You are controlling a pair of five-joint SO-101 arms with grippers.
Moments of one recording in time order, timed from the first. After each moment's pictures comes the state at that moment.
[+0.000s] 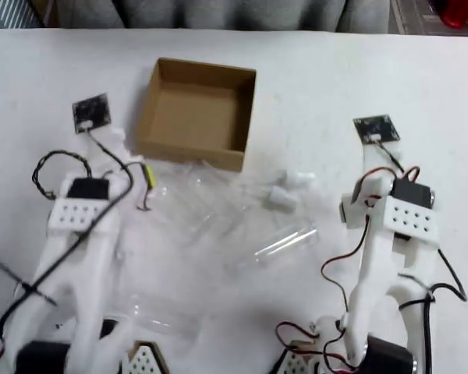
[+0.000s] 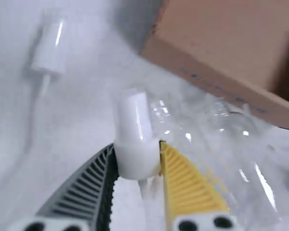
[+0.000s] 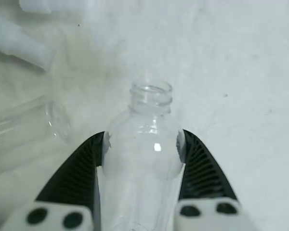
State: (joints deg) left arm -0.9 -29.1 45.5 50.3 22.5; right arm 15.1 -25.6 36.5 67.5 26.5
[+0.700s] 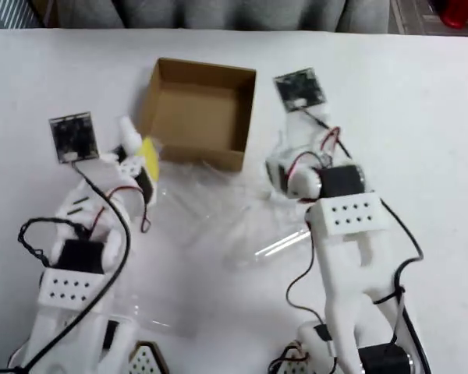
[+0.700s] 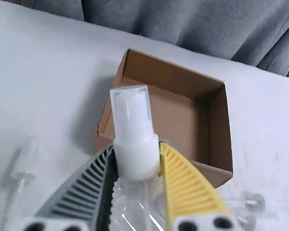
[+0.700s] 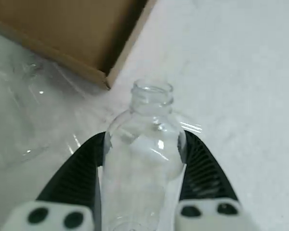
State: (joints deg) left arm 0.3 -57.6 64.9 27.4 18.9; right arm -14.6 -27.4 28.7 59.9 10.4
